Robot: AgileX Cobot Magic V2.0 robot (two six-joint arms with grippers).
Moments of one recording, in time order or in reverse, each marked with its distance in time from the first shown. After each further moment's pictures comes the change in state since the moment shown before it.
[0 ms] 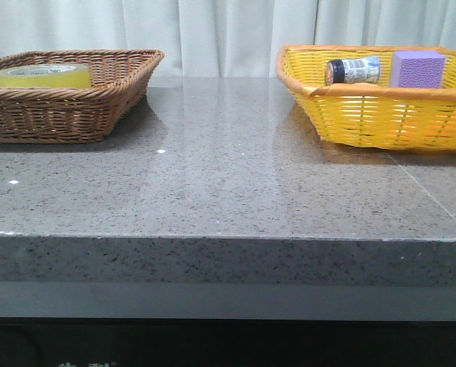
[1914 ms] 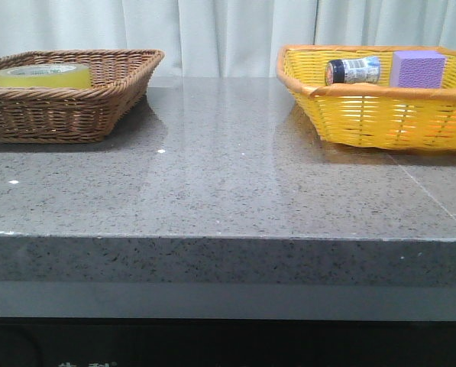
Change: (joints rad) left arm 0.000 0.000 0.000 0.000 0.000 -0.002; right arm -0.106 0.000 0.000 -0.068 -0.064 0.000
